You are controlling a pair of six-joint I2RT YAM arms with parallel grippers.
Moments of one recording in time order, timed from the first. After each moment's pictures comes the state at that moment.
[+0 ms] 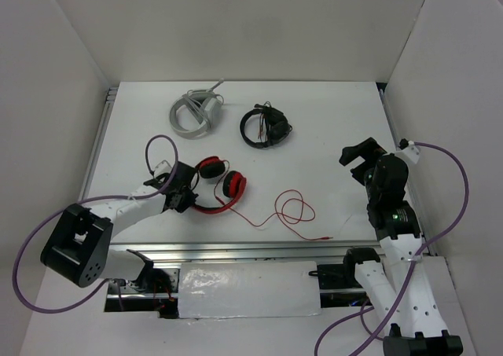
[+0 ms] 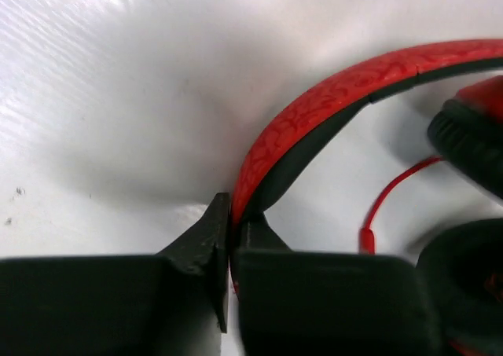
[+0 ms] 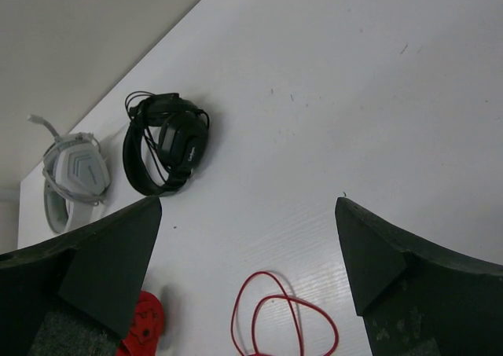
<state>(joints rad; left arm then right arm) -0.43 1.33 0.60 -0.37 -0.29 -1.16 0.03 0.62 0.71 -0.41 0.20 0.69</state>
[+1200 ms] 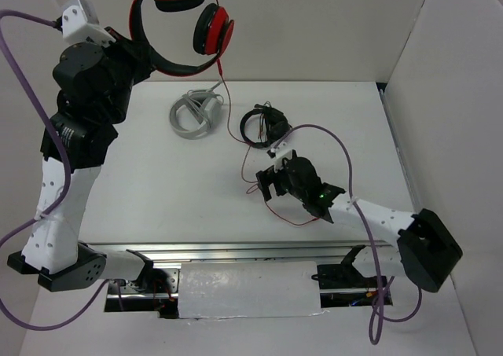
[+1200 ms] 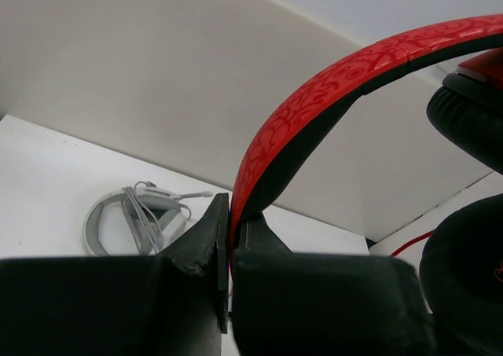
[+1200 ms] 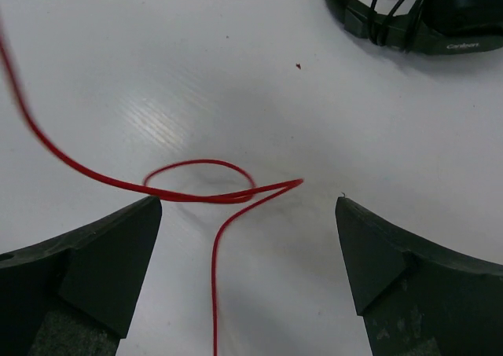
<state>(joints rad) -0.42 1.34 2.04 -0.65 -0.49 -0.50 0.72 1.20 0.60 0.13 0.10 0.07</state>
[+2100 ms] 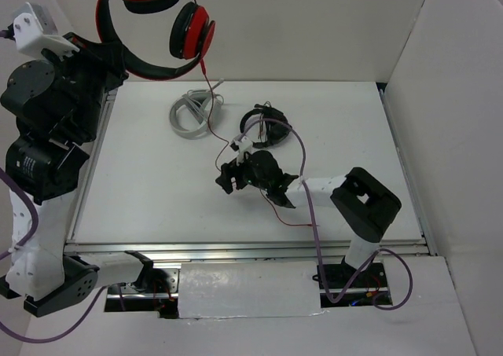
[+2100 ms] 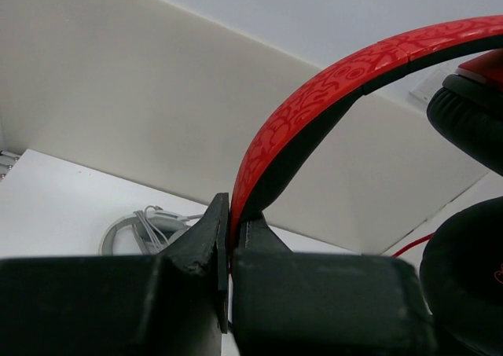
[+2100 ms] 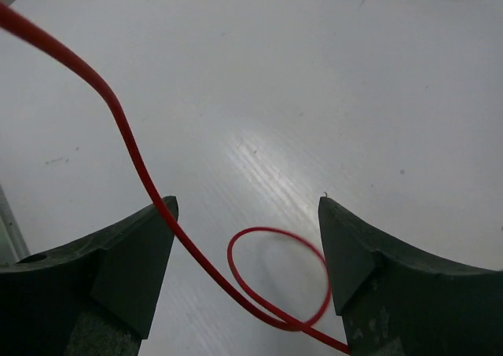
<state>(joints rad) -0.42 1.23 2.09 -0.68 -0.48 -0.42 0.83 1.73 0.89 0.52 -0.07 0.20</state>
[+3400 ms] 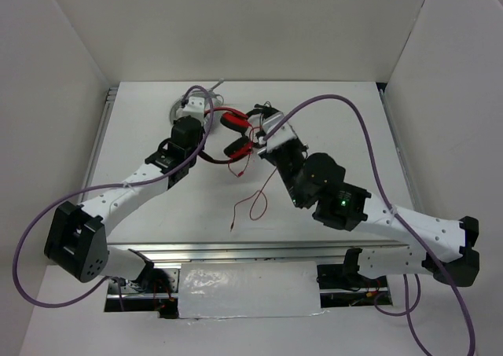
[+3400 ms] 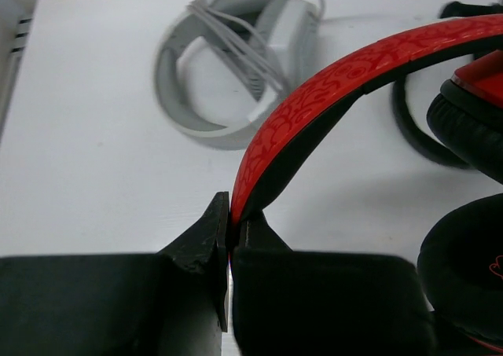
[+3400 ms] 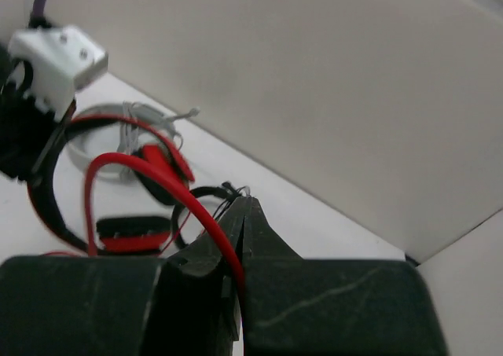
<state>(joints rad) -0.48 1.38 1.01 -0.02 -0.56 -0.07 1.21 1.09 1.11 0.17 0.85 -0.57</state>
